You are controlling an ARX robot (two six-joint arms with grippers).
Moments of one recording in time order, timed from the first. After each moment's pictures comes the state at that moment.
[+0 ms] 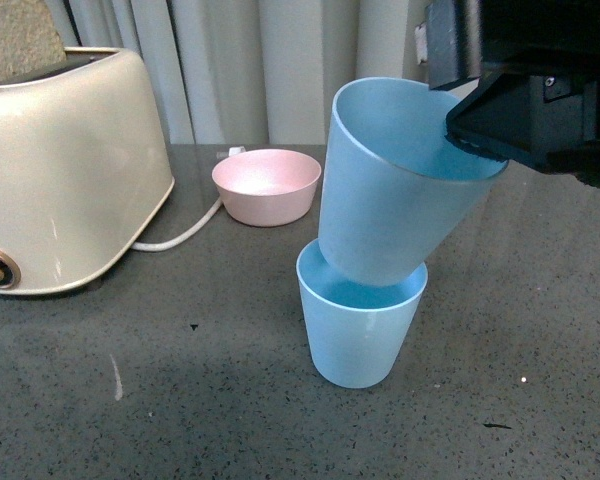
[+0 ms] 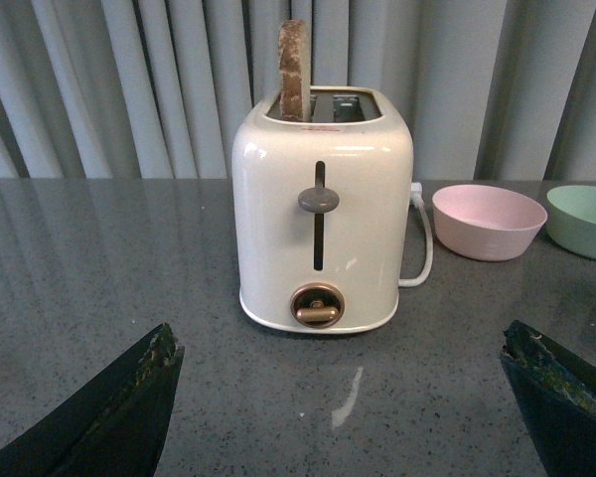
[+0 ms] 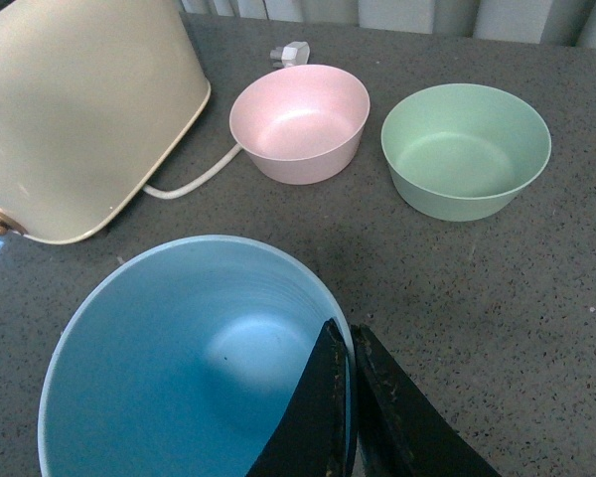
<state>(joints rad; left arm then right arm) 0.00 0.01 0.01 0.00 0.00 0.00 0.48 1.28 0.80 0.02 0.03 0.17</state>
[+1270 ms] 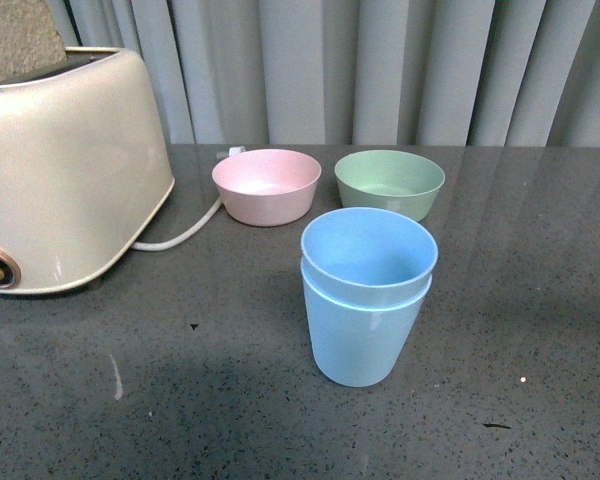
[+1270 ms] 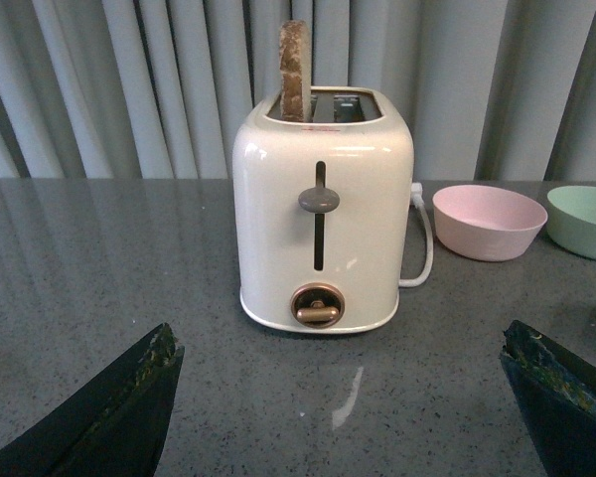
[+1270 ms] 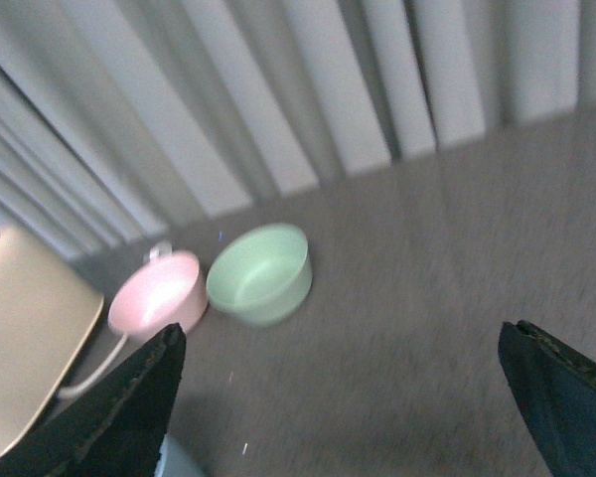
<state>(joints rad) 0.00 0.01 0.01 0.00 0.00 0.00 0.07 0.84 0.48 0.20 -0.05 0.37</state>
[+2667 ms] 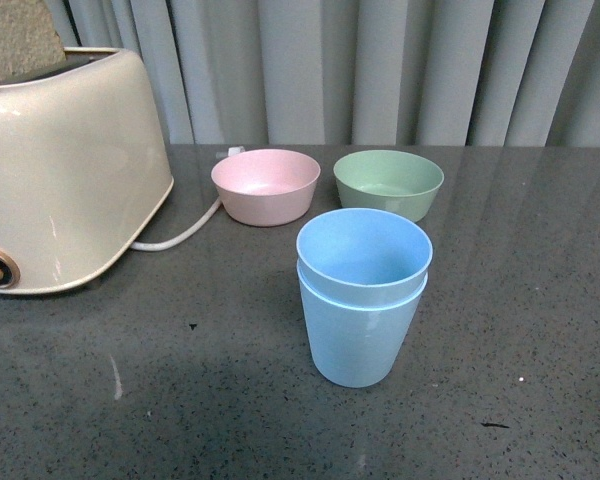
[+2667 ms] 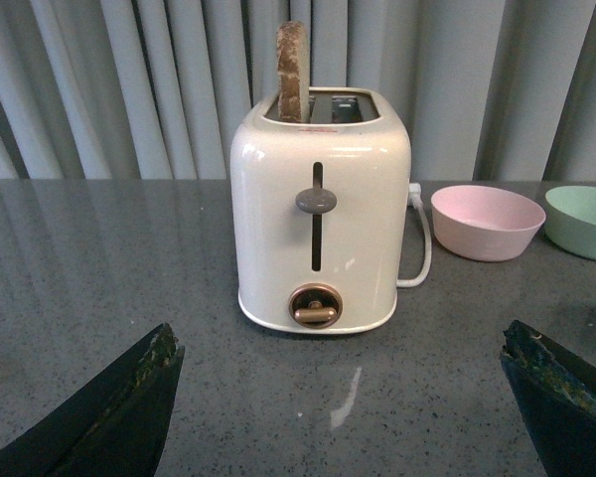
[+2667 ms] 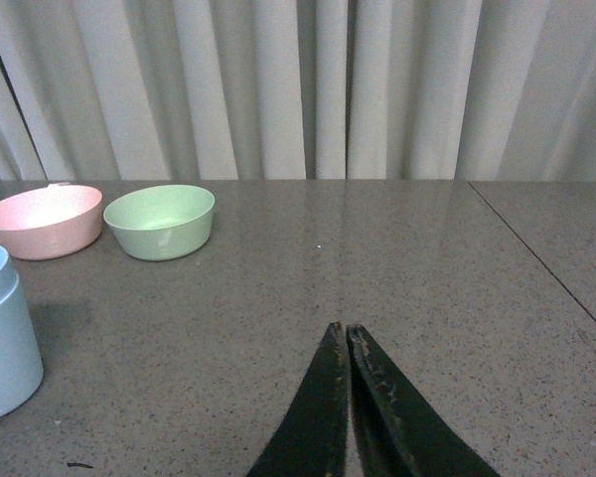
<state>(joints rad) 0.00 0.01 0.01 0.00 0.00 0.00 0.00 0.00 0.01 -0.01 0.00 0.01</state>
